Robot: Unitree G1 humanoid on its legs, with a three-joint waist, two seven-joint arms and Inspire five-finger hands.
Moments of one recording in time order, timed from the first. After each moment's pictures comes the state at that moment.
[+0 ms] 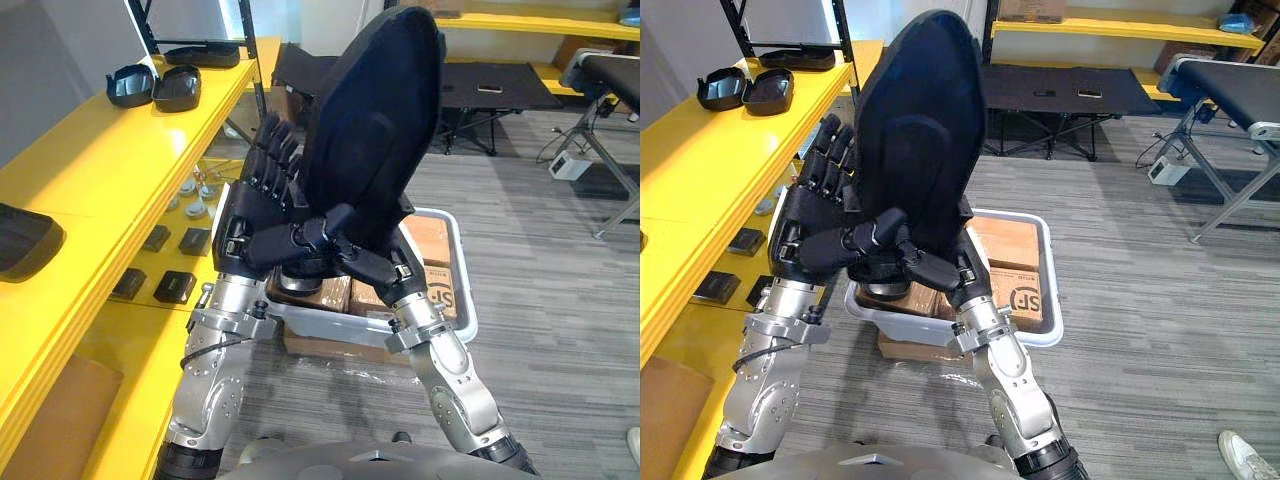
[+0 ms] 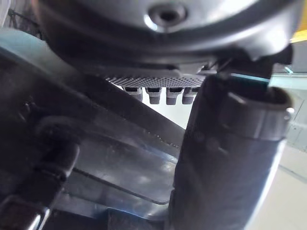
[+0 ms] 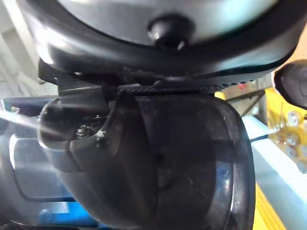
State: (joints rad) left arm 0.12 0.12 -0.18 -0.43 -0.47 -0.19 -0.08; right arm 0.10 -0.15 0.36 -0.21 0.36 -0.14 0.08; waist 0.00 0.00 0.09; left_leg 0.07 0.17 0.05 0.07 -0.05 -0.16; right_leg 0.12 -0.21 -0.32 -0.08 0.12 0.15
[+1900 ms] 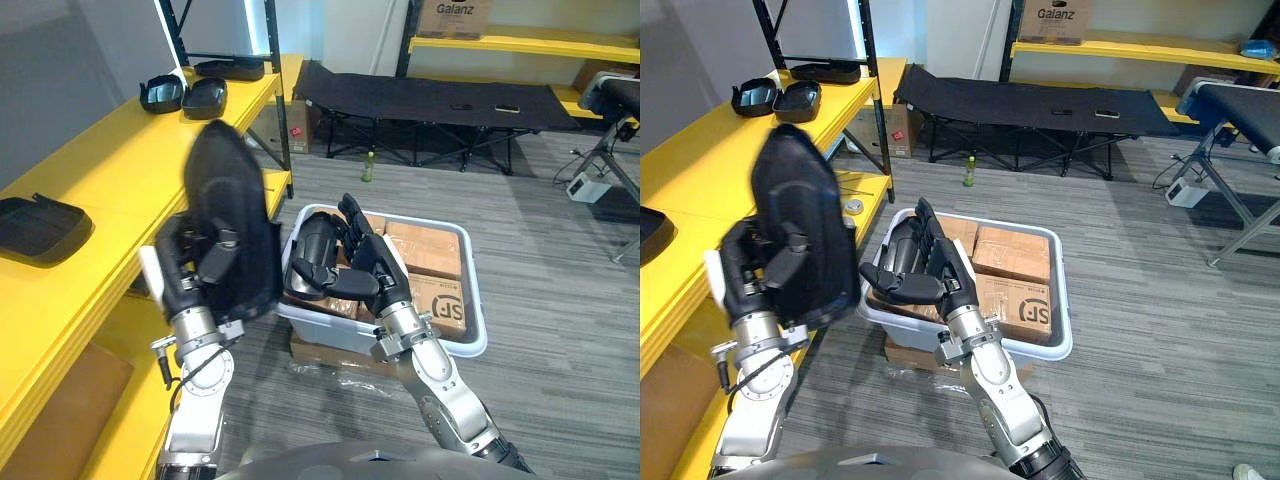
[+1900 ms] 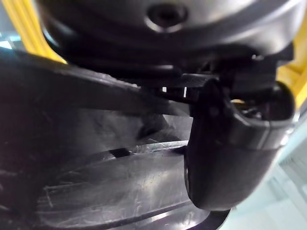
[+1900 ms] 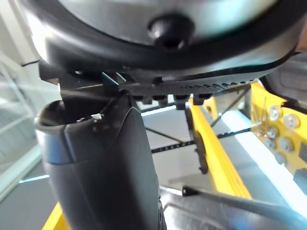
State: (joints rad) left arm 0.24 0.06 0.03 -0.25 0.18 -0.08 0.65; right arm 0.10 -0.18 0.46 -0.17 0.32 -0.14 -0.07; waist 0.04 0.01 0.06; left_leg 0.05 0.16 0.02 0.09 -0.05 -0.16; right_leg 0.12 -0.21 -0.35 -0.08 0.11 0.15
